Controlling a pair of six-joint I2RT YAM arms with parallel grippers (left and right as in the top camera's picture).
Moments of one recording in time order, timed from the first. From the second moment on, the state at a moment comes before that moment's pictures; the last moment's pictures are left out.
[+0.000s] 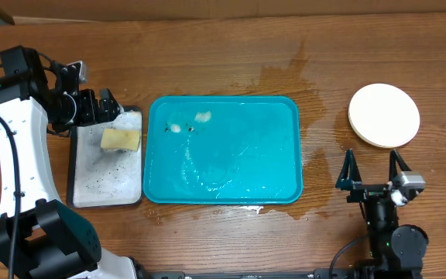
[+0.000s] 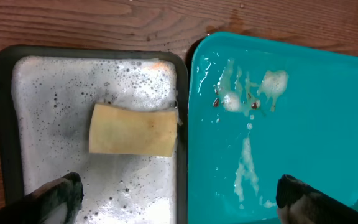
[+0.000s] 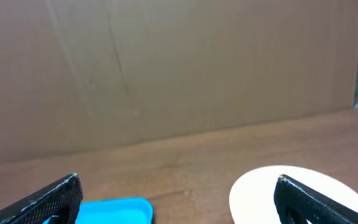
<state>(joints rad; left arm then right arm) 0.37 1.72 1.59 -1.18 0.38 0.19 0.04 0.01 0.04 0.06 0.01 0.20</state>
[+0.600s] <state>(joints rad) 0.37 1.72 1.59 -1.18 0.38 0.19 0.04 0.01 0.02 -0.03 -0.02 0.20</state>
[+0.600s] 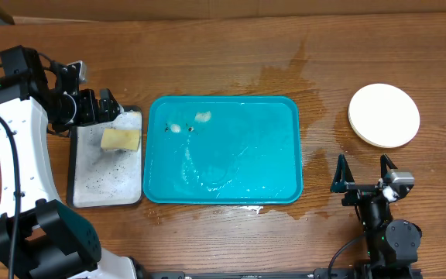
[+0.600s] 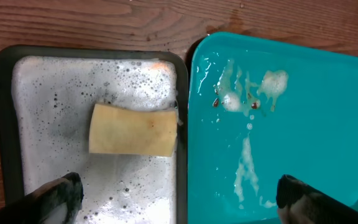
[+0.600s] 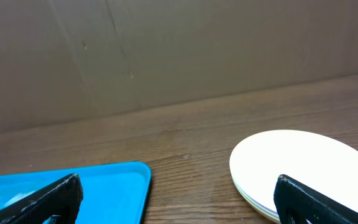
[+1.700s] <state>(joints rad) 0.33 1.55 1.59 -1.18 0.35 0.19 0.04 0.01 0.02 -0.03 -0.02 0.20</state>
